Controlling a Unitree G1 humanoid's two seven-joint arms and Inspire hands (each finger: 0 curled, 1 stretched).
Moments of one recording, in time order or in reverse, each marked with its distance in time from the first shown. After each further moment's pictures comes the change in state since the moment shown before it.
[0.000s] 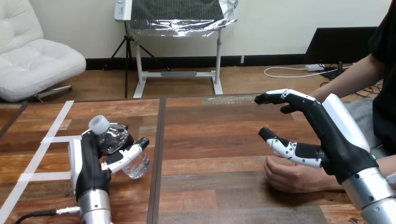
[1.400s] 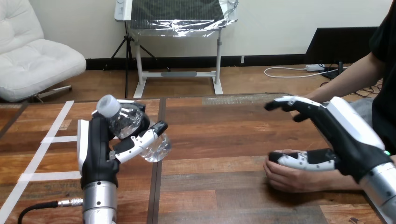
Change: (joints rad) left arm 0.150 -0.063 -0.010 -0.421 -0.042 0.006 -0.182; right arm -0.008 -0.164 -0.035 0.004 0.000 0.075 0.110
